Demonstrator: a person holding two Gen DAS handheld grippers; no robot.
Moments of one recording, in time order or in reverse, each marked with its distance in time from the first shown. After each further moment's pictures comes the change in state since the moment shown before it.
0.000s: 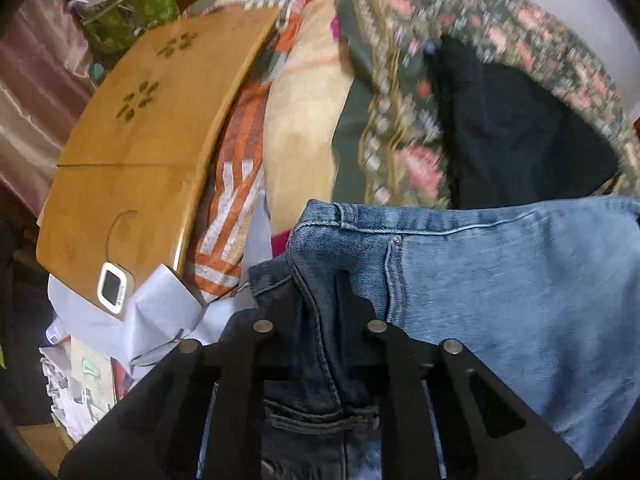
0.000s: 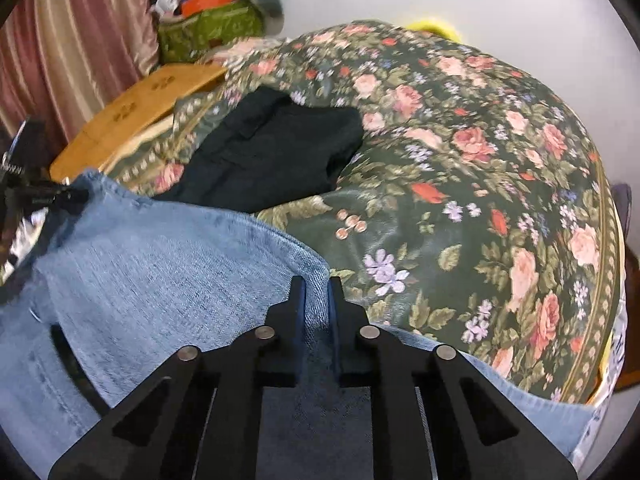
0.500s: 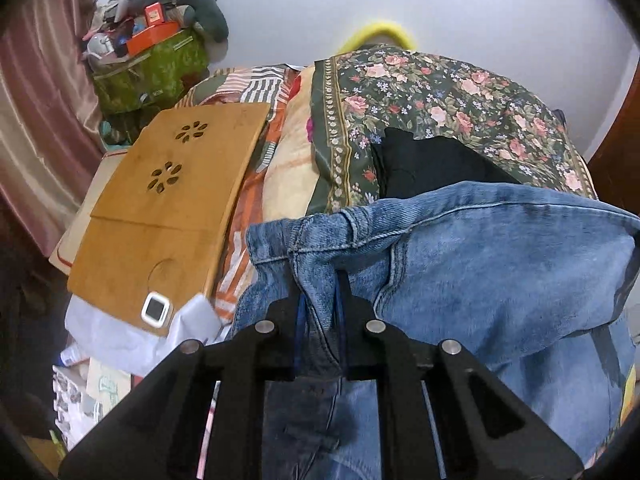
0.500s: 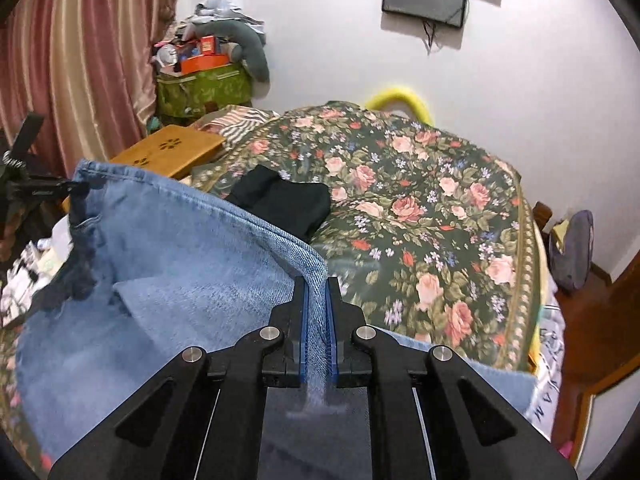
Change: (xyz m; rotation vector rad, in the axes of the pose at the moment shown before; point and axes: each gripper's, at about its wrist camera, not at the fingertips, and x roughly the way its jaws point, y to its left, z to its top) left arm -0.123 -0.011 -0.033 0.035 -0.249 -0.038; right arm -0.131 0.027 -0.027 -0.034 -0.189 -0.089
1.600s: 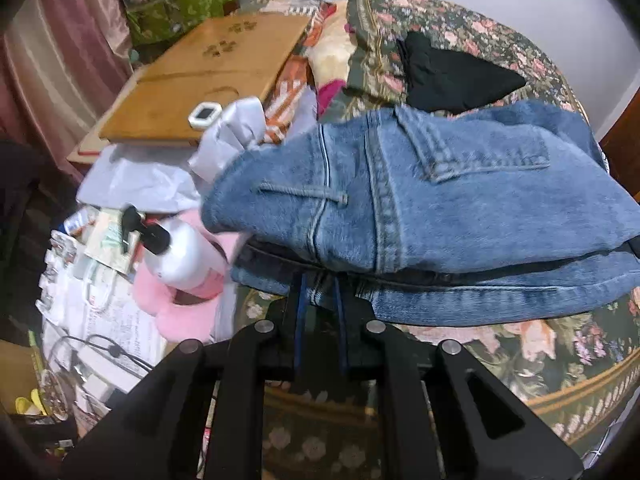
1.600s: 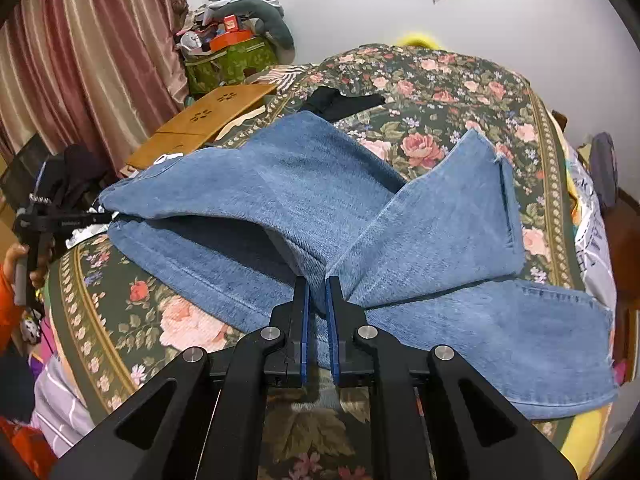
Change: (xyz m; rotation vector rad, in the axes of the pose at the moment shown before) left arm -0.061 0.036 -0.209 -0.078 0.129 0.025; right arm -0.073 0.075 -0.147 0.132 0.096 0.136
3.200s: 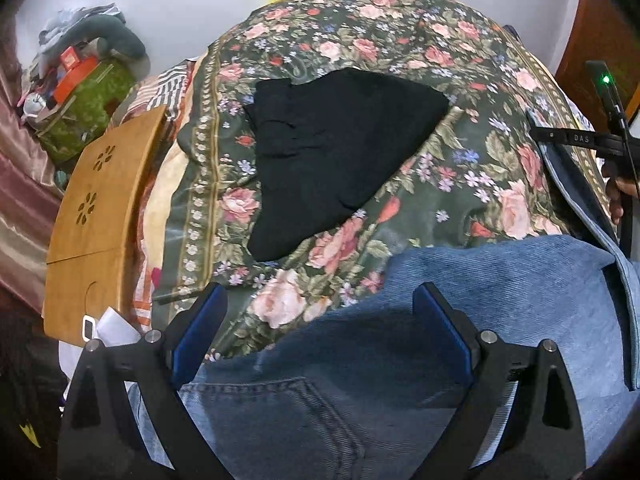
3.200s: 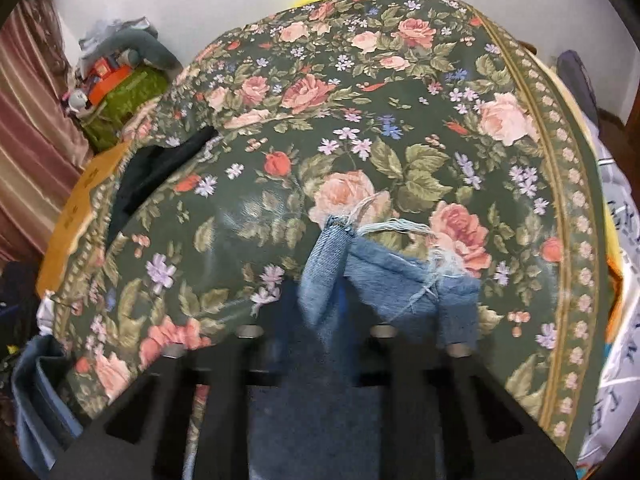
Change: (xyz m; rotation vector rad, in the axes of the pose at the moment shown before) left arm 0.086 -0.214 0.174 0.361 -0.021 -0.032; right arm 0.177 -0.220 0.136 0.315 0.101 -0.088
